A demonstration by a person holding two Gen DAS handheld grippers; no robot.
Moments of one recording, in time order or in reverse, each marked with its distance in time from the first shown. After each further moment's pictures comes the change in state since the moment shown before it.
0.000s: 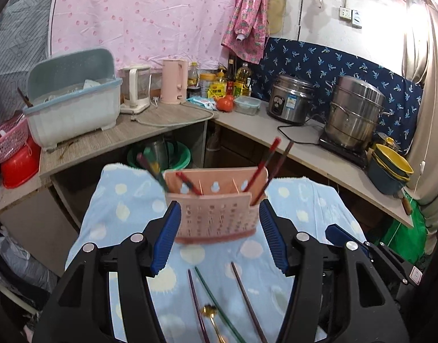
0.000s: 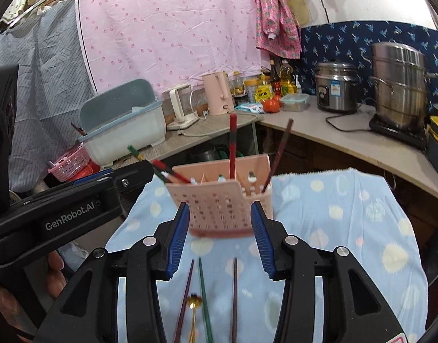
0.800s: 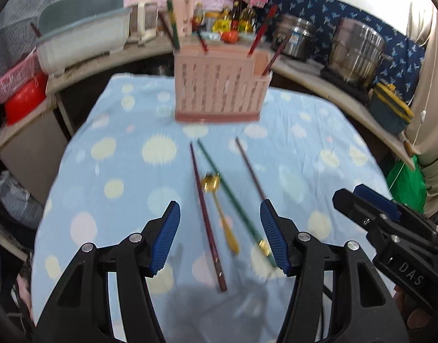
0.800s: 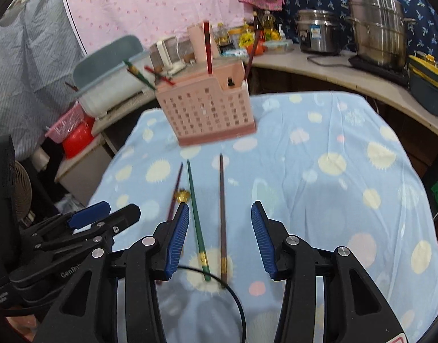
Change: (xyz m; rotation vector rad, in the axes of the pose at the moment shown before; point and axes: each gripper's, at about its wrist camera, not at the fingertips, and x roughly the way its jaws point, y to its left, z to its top) left arm -0.018 0.004 -0.156 -0.021 0.268 0.020; right arm -0.040 -0.019 -0.116 0.059 0.230 -0.032
